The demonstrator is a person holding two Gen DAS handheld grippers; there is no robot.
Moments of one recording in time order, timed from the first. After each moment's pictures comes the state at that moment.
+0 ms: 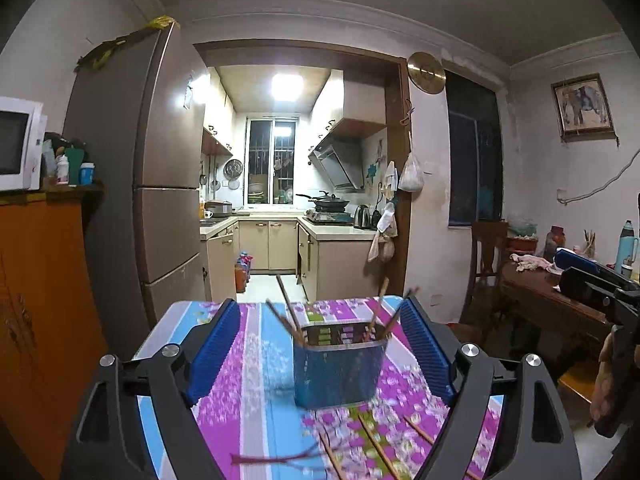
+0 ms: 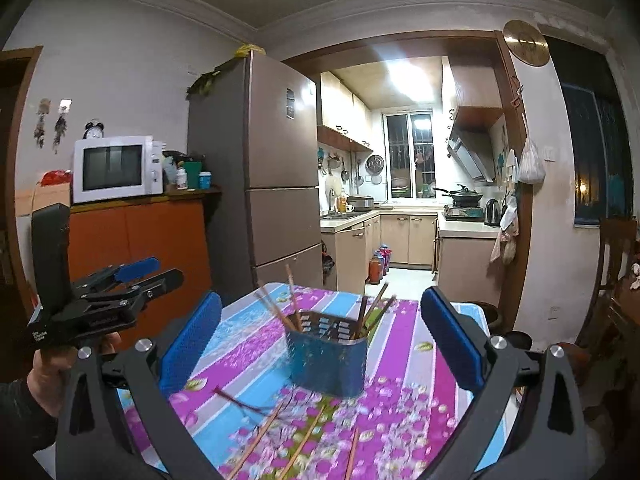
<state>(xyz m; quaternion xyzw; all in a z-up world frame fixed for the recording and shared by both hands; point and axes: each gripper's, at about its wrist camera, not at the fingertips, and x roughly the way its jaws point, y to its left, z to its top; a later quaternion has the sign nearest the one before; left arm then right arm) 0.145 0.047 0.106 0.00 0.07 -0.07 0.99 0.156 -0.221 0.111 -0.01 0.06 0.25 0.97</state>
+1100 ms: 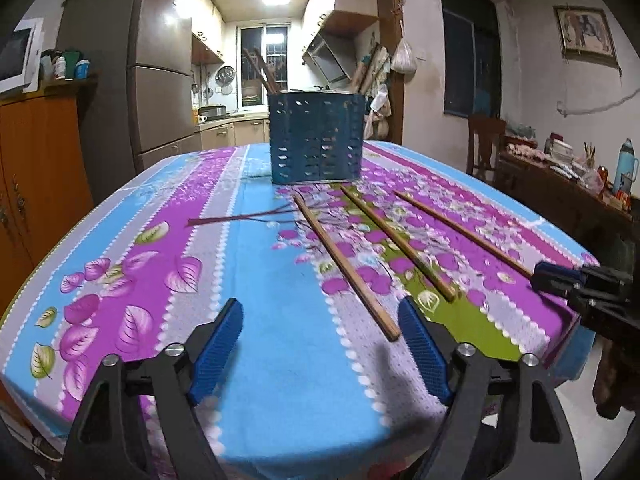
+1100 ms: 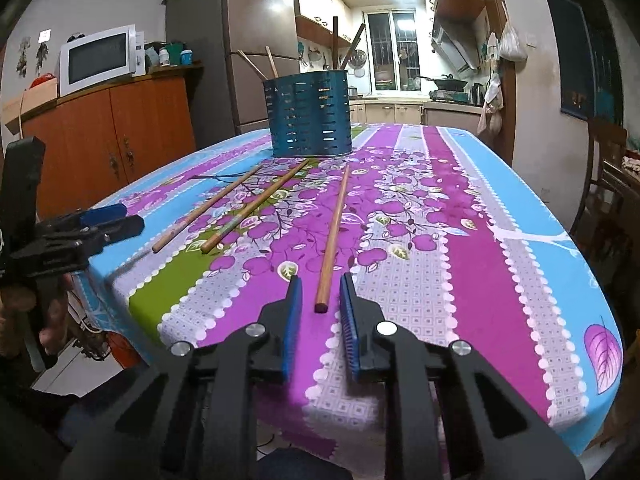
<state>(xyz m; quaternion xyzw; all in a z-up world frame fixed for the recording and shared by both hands) 0.081 0.017 -0.123 0.03 0.25 -0.07 0.97 0.096 -0.250 -0.145 -0.02 0.24 0.22 0.94</state>
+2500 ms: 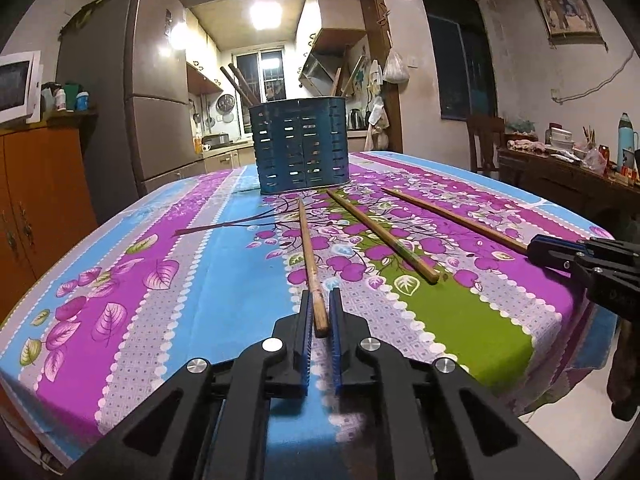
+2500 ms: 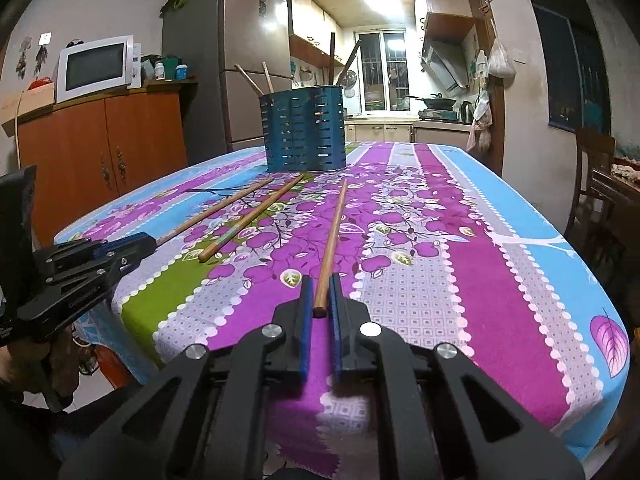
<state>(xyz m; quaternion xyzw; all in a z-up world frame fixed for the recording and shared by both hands) 0.071 -0.011 -0.147 0.06 0.20 -0.06 0.98 0.091 -0.243 -0.152 -0.02 0.20 0.20 0.96</state>
